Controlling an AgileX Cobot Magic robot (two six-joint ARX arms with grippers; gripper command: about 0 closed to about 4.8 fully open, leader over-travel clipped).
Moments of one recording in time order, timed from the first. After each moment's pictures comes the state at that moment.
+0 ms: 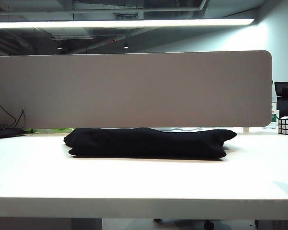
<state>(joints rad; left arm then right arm) 0.02 0.00 0.17 -0.15 0.22 -0.19 0.19 0.04 0.04 0.03 0.04 0.10</state>
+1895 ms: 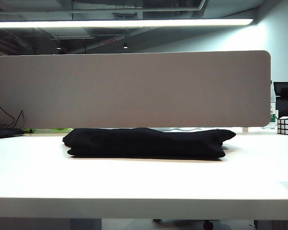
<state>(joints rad) 0.01 0.00 0.00 0.03 0.11 0.14 0.19 0.00 0.04 0.03 0.11 -0.18</state>
